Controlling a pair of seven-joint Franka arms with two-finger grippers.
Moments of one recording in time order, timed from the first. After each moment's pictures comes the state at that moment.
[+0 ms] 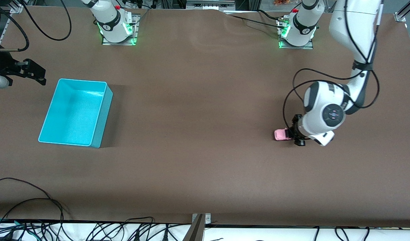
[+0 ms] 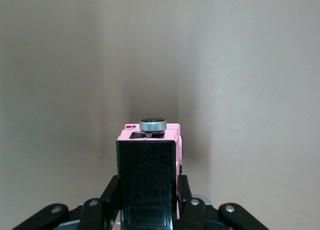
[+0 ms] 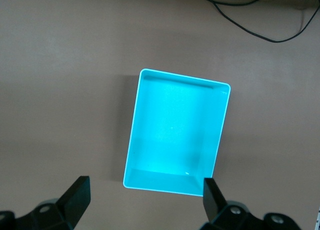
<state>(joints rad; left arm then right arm) -0.30 0.53 0.08 -1.86 -0.07 2.26 -1.79 -0.08 0.03 0.13 -1.53 -0.10 1.58 -0.04</state>
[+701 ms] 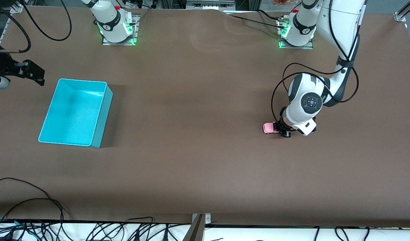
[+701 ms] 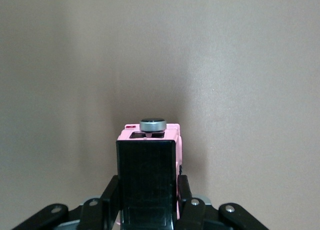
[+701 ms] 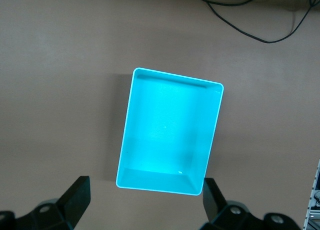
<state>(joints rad) -0.34 0.49 0.08 -2.01 -0.07 2.44 -1.80 -0.07 0.04 0.13 -1.53 -0.14 1.58 -0.04</state>
